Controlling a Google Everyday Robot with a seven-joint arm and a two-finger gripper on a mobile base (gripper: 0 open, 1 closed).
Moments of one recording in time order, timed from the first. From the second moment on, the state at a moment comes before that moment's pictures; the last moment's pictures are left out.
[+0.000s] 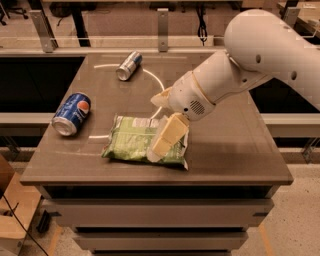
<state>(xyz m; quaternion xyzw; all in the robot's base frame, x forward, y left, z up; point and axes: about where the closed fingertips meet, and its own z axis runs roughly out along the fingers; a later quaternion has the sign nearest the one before) 0.492 0.013 0.885 -0.64 0.66 0.28 0.27</state>
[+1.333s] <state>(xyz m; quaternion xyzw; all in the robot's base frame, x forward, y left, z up) 0.498 0.032 0.852 -0.64 0.66 0.29 0.26</state>
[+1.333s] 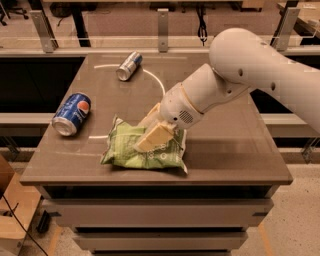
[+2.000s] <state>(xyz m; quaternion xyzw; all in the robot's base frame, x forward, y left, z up) 0.517 0.020 0.935 -0.66 0.63 0.24 0.32</state>
